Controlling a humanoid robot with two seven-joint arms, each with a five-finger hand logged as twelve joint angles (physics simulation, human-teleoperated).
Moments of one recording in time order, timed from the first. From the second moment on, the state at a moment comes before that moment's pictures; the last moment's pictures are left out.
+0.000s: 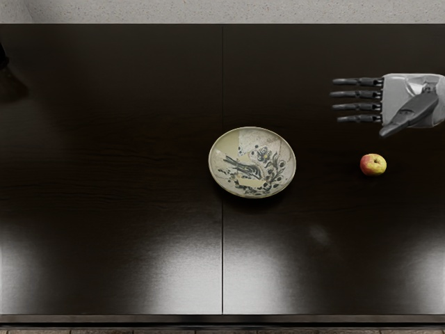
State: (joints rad) left arm -0.03 0.00 0.42 -0.19 -0.08 -0.02 0.05; right arm 1.00 -0.99 0.51 1.21 0.31 0.61 -0.61
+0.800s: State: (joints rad) left arm -0.03 0.00 0.42 -0.19 -0.08 -0.02 0.05; right arm 1.38 -0.92 0.16 1.48 -0.07 0.44 -0.61
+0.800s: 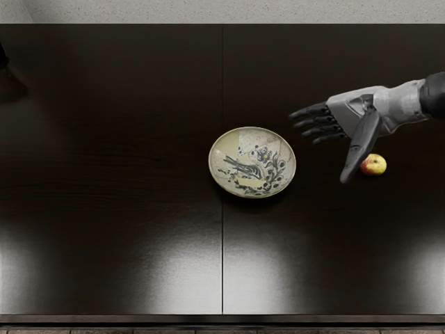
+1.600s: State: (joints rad) left arm -0.02 0.00 0.43 -0.19 -0.08 -0.02 0.05; right arm 1.76 -0.72 -0.61 1.66 -0.53 -0.35 -0.61
